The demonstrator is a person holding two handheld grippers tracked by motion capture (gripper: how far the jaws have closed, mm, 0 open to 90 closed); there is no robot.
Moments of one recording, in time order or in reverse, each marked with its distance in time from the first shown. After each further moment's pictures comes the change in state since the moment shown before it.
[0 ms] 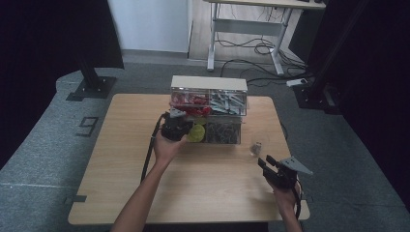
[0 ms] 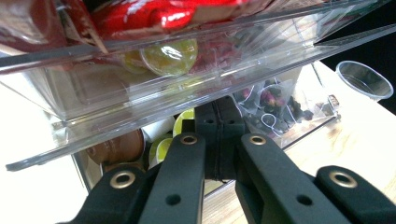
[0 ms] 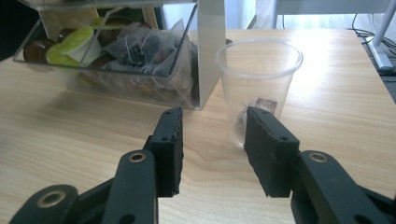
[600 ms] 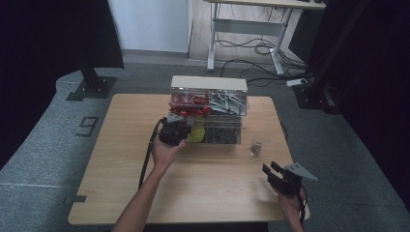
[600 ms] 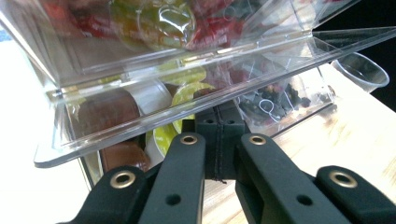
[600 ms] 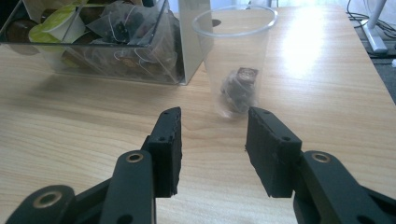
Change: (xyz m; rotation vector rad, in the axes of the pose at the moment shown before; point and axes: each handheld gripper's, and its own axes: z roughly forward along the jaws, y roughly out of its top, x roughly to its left) left arm 0.002 -0.018 -0.003 0.008 -0.017 -0.023; right arm -0.015 -0.019 -0.012 0.033 -0.017 0.035
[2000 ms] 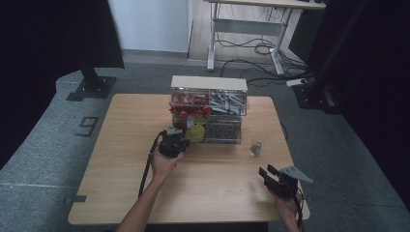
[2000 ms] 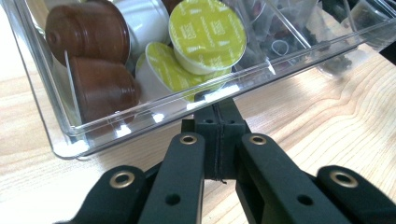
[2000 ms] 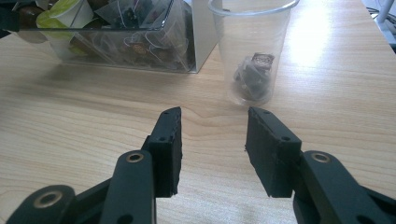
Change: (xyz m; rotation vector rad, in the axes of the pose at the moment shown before) left arm 0.006 -0.045 0.018 0.087 -0.028 -0.034; right arm 0.010 -0.010 0.004 0.021 0.017 -0.005
